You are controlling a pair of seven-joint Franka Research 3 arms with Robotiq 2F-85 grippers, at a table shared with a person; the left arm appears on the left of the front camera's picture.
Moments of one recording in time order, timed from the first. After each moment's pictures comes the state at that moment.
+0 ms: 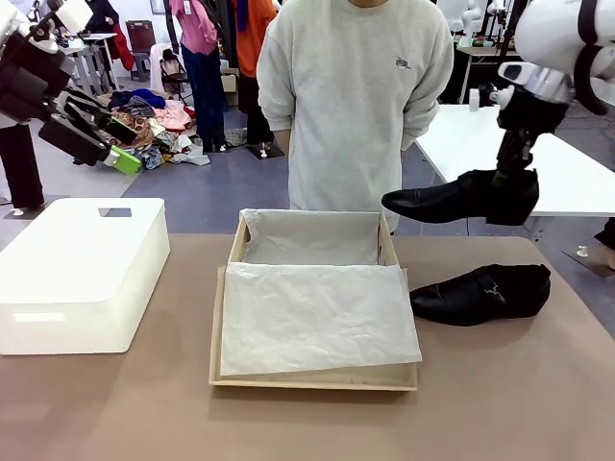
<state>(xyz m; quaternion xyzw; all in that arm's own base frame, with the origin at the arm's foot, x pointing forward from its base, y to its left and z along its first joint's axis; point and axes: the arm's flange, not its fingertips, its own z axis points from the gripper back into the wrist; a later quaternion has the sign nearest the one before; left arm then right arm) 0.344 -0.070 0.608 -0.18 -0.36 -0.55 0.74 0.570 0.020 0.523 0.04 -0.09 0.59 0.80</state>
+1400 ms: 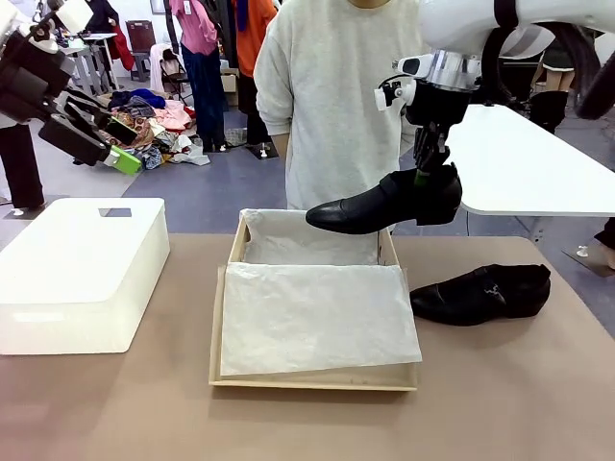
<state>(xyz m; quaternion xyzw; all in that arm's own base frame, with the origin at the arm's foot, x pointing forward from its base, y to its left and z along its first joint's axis) 0.344 -0.070 0.608 -0.18 -0.36 -0.55 0.74 0.559 0.174 0.535 0.06 -0.04 0.68 0.73</state>
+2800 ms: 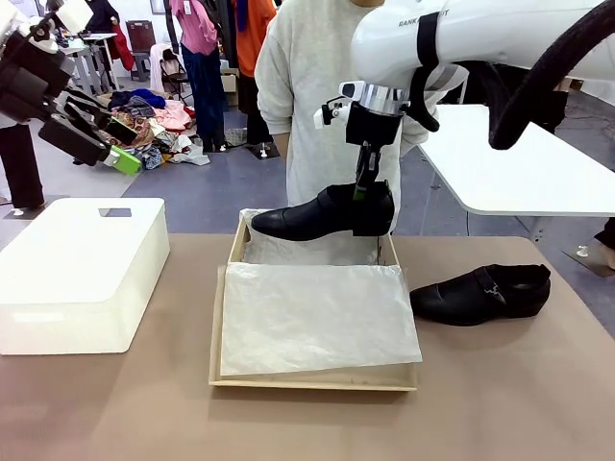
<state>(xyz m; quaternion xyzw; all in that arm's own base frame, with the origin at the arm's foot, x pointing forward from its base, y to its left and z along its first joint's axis) 0.344 -0.070 0.608 -0.18 -0.36 -0.55 0.74 0.596 0.273 0.483 0.07 -0.04 0.65 0.75</state>
